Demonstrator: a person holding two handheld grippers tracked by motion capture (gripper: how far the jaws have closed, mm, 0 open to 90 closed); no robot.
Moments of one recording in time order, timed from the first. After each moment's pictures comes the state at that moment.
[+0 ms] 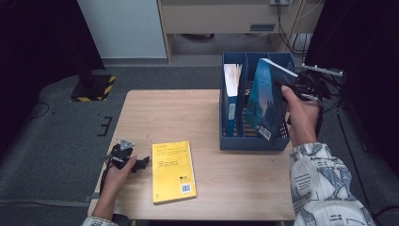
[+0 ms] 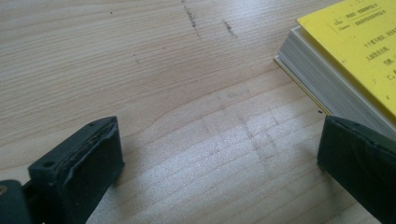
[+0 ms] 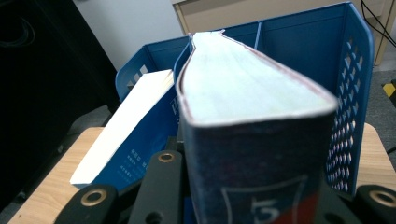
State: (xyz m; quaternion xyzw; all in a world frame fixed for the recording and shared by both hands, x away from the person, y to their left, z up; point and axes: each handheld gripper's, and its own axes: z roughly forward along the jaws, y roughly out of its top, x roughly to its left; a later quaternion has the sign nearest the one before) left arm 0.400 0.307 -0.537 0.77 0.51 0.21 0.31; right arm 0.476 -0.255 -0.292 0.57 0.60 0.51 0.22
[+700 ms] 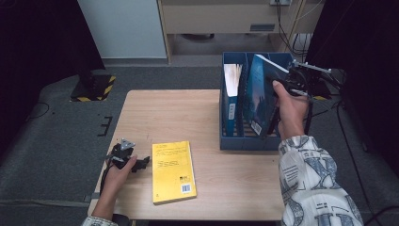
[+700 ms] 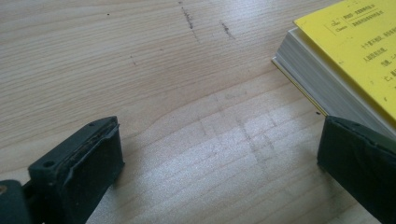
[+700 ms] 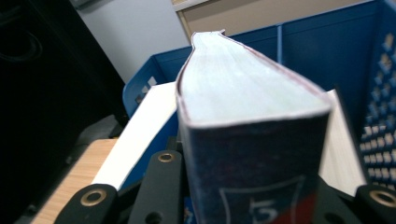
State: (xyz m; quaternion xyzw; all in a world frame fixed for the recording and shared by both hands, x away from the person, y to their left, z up) left arm 0.401 0.307 -0.537 0.77 0.51 0.21 0.31; right arm 0.495 -0.236 -0.296 0.58 0.59 0.53 0.21
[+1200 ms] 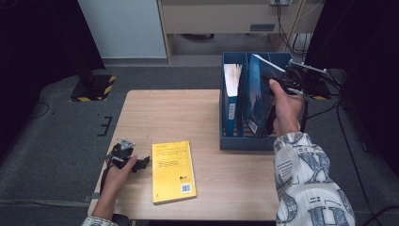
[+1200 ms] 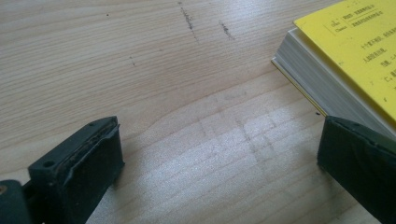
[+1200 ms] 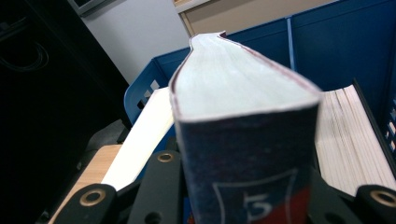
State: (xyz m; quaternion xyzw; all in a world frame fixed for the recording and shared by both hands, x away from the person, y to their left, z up) left arm 0.401 0.307 -0.537 0.77 0.51 0.21 0.31; right arm 0.507 -0.230 -0.303 0.59 0.57 0.54 0.19
